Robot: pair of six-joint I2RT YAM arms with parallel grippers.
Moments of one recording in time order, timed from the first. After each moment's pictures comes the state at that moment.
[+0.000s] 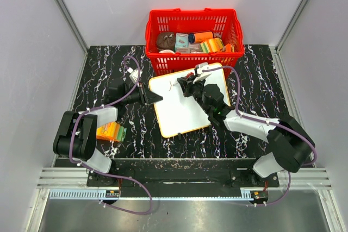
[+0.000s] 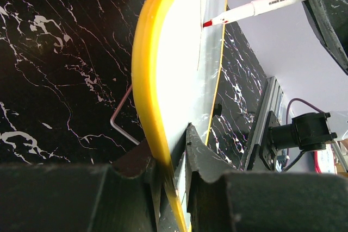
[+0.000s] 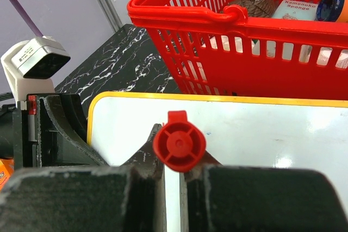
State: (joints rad) left arm -0.18 1.55 0.65 0.58 0.90 -0.53; right arm 0.77 1.49 0.81 0.73 0.22 0.24
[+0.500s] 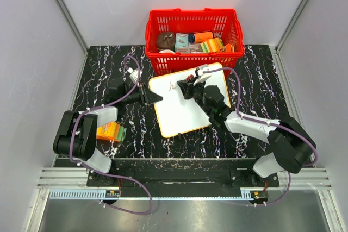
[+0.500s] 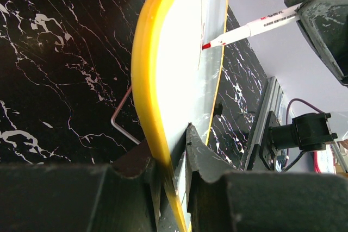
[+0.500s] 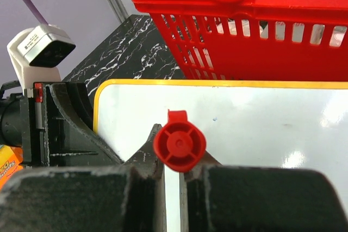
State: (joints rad) left arm -0.18 1.55 0.65 0.57 0.90 -0.53; right arm 0.77 1.48 0.79 0.72 0.20 0.28
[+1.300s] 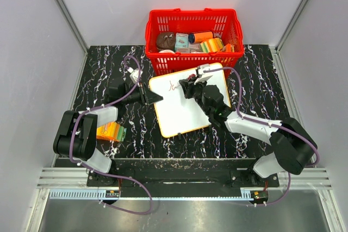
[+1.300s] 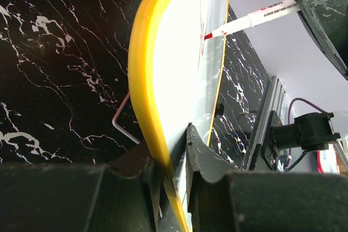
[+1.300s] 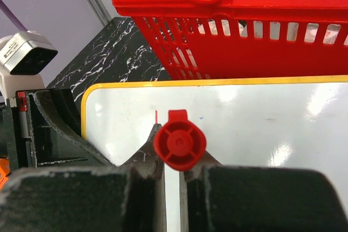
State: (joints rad) left arm -0.18 1.55 0.65 0.57 0.90 -0.52; right arm 0.78 1.46 0.79 0.67 0.28 0.28
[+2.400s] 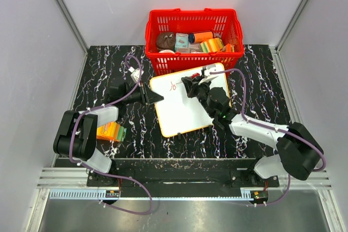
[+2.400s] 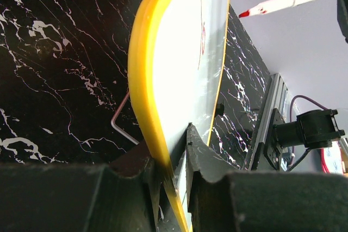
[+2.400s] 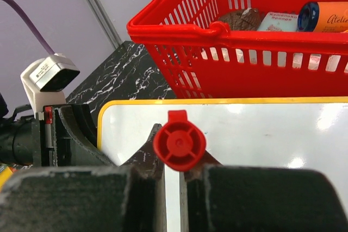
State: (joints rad) left arm -0.19 1.55 0.66 0.56 0.90 -0.50; right arm 0.78 1.39 0.75 0.73 0.27 0.27
